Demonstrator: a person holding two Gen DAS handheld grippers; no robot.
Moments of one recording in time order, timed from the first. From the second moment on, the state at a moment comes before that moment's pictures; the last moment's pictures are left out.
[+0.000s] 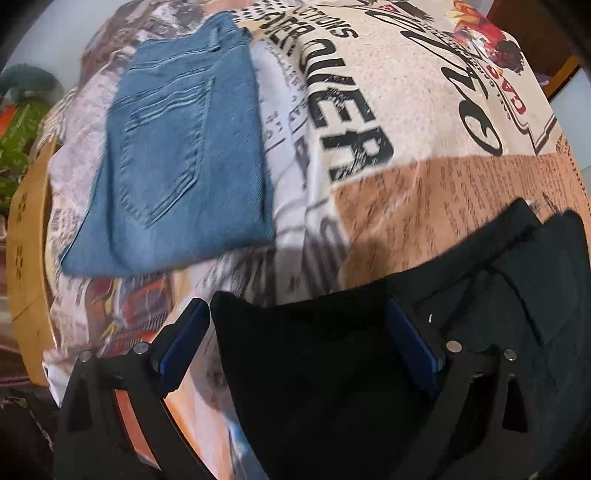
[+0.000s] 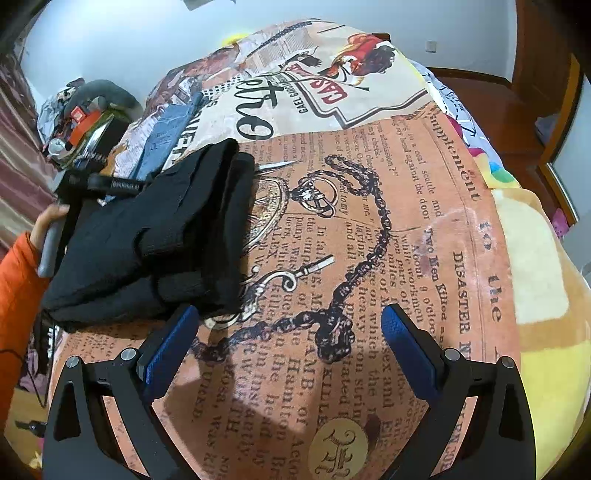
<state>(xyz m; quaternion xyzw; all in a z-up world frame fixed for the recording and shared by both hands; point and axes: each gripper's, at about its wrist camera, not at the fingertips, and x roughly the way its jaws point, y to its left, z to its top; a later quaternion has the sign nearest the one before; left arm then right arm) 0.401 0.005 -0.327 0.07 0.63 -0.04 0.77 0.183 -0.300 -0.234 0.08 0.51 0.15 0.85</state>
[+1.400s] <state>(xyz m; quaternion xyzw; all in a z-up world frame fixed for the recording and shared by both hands) 0.196 -0.004 -0.248 0.04 0.54 -0.07 0.84 0.142 -0.250 -0.213 -0.01 0.45 0.21 0.87</state>
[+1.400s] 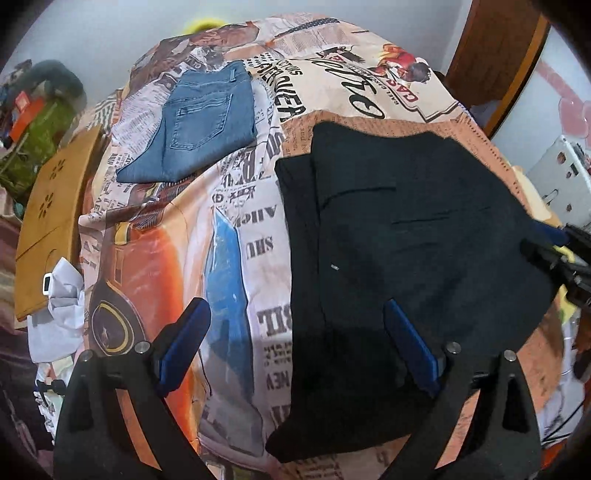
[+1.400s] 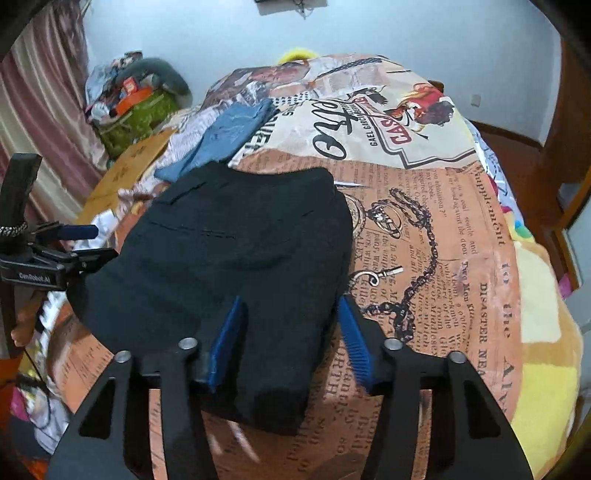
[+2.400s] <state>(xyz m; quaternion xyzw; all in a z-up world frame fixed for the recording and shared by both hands) 0.304 -0.026 -0.210 0.04 0.50 -0.07 0.86 0.227 -0.255 -0.193 0.02 0.45 0.20 0.87</state>
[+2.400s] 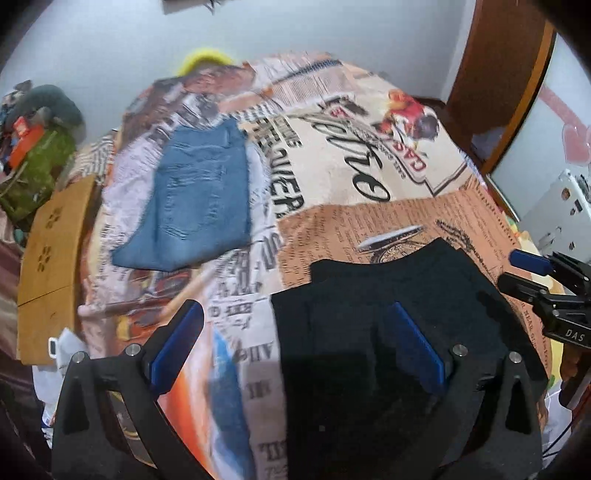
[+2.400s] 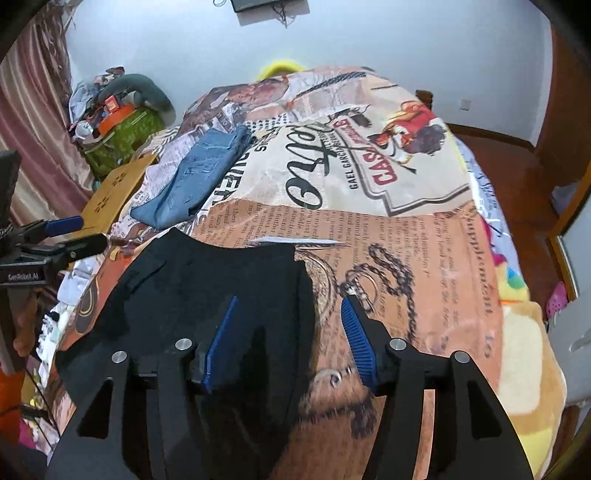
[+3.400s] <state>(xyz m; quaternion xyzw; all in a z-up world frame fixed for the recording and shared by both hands) 0.320 -0.037 -0.237 0.09 0.48 -0.04 0.87 0.259 -0.239 -0.220 -0.04 0.47 0.21 0.86</state>
